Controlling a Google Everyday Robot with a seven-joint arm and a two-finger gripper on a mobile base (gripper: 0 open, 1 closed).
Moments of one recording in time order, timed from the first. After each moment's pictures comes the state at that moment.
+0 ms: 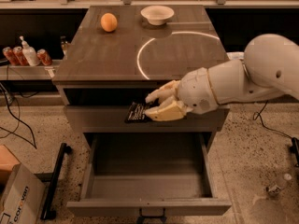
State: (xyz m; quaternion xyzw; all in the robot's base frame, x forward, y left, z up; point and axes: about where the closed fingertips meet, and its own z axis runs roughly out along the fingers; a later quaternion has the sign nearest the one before) arm 0.480 -0.021 0.859 -0.59 0.63 0.32 0.39
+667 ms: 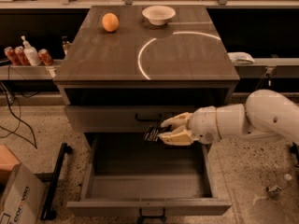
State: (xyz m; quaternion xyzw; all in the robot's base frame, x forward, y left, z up) arm 0.489 -0.060 0.749 -0.51 0.68 0.33 0.40
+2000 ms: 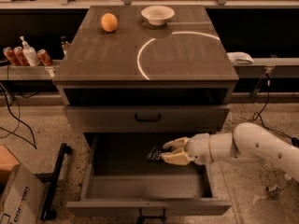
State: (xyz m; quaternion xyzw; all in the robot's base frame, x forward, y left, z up) arm 0.495 -0.074 0.618 -0.45 0.72 0.37 0.38
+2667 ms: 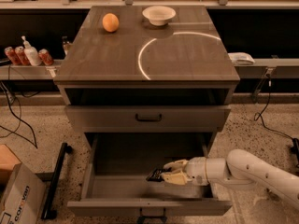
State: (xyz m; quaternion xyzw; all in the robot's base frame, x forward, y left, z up) arm 0.476 -0.079 0.511 -0.39 0.74 0.41 0.35
